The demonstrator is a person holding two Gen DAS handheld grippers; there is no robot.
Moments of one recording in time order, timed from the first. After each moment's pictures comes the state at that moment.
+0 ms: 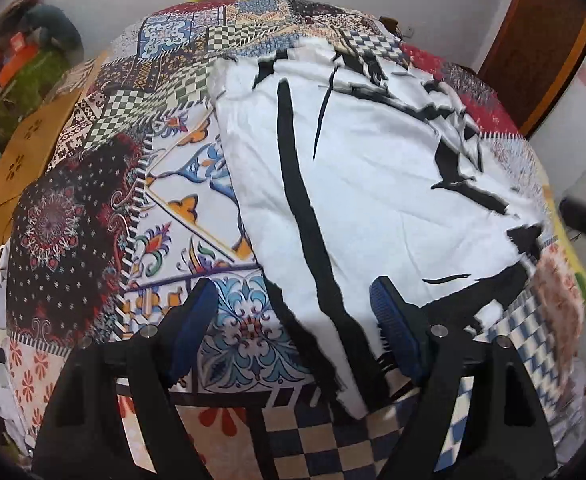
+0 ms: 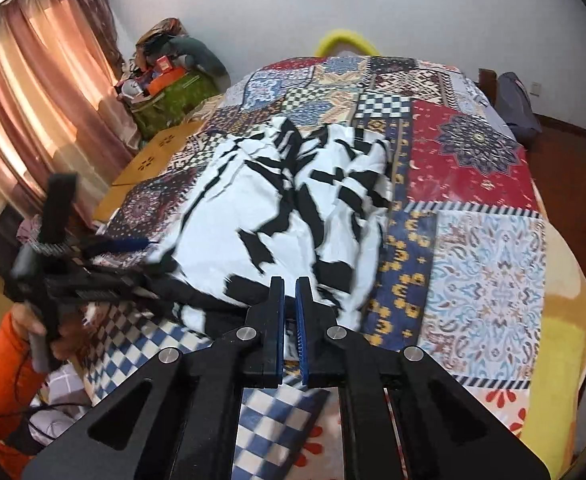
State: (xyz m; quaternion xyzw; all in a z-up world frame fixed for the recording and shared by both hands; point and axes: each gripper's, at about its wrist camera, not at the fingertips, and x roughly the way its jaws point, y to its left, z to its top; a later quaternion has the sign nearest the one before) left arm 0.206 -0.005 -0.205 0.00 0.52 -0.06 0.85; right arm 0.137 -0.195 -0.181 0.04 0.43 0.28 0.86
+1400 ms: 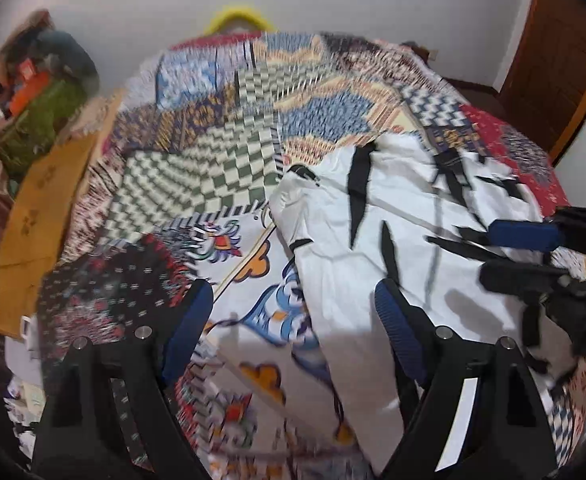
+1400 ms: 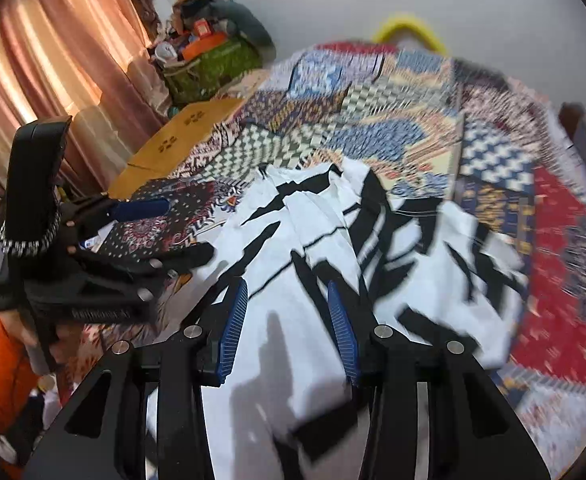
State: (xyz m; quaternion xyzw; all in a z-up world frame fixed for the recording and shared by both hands) left arm 0.325 0.029 -0.196 0.02 0.50 -0.02 0.86; right arm 0.283 -0.084 -0.210 -0.01 0.46 0.36 0.81
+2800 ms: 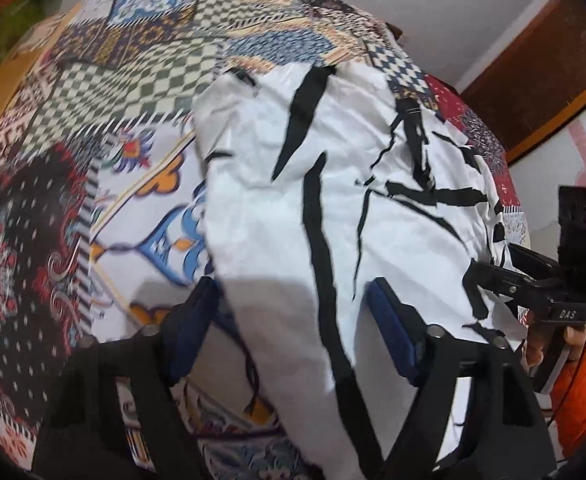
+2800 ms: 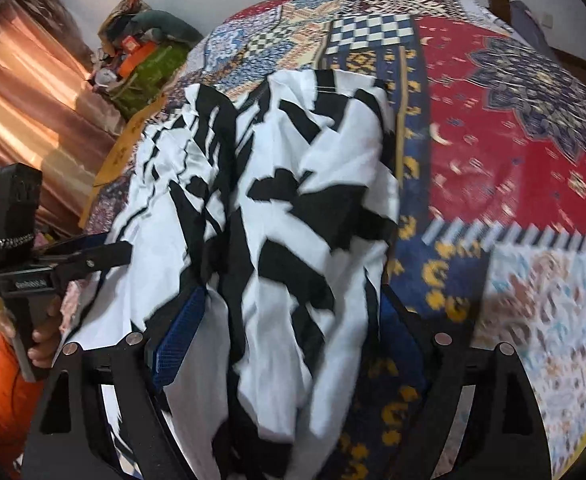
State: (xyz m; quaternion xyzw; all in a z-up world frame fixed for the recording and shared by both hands) left arm 0.308 0.014 -0.229 -0.11 0.56 -0.11 0.81; right arm 0.275 -0.188 -0.263 0.09 0.53 0.29 0.79
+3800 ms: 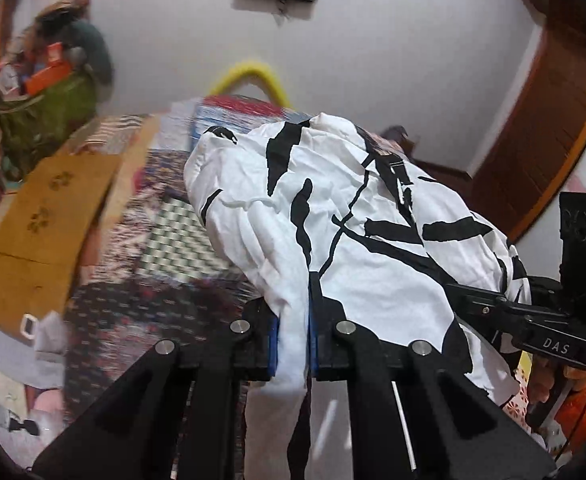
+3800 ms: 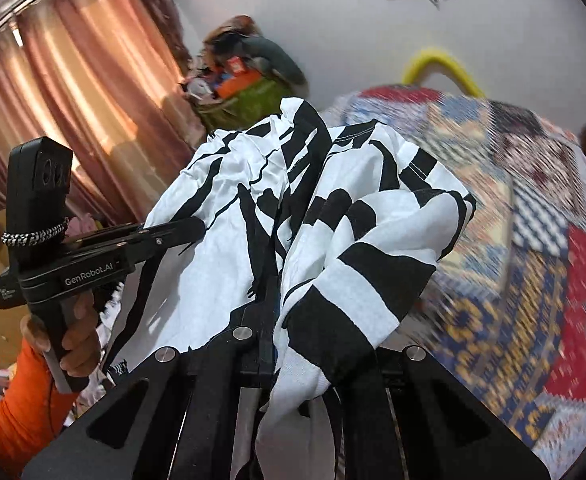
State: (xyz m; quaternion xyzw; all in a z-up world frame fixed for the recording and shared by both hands) left arm 0.265 0.124 -0.082 -0.10 0.40 -0.04 0.91; right arm 0.250 -0.036 -0.126 0.04 0.40 0.41 0.82
